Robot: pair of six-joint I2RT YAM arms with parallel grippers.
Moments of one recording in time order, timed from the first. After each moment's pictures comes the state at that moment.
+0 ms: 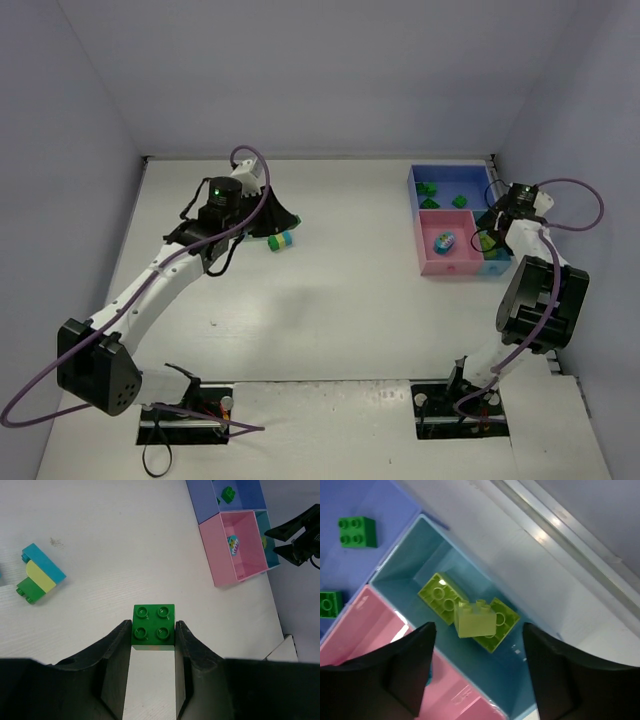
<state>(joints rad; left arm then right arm) -0.43 1.32 1.14 -0.29 0.26 -0.55 -0.34 1.66 1.09 -0.30 0.19 0.48</state>
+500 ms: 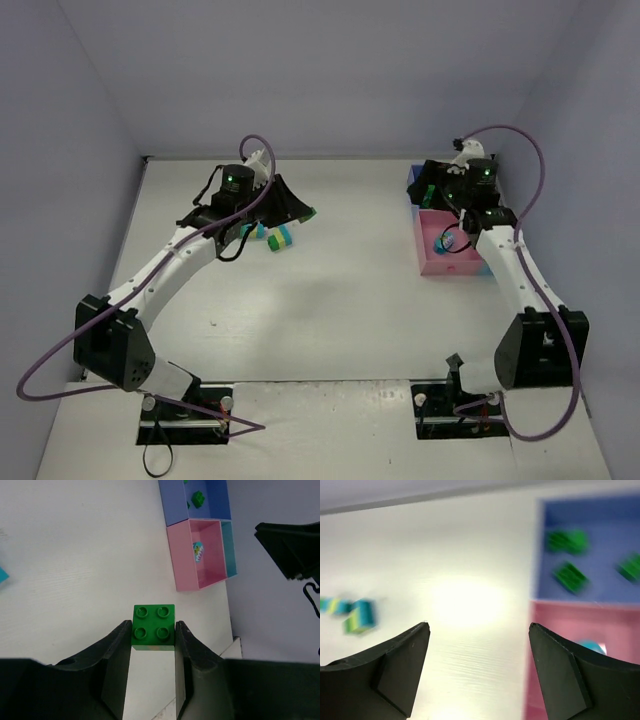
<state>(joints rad) -0.44 1.44 1.25 -0.28 0.33 -0.72 0.00 1.41 1.12 -0.20 -0.21 0.24</state>
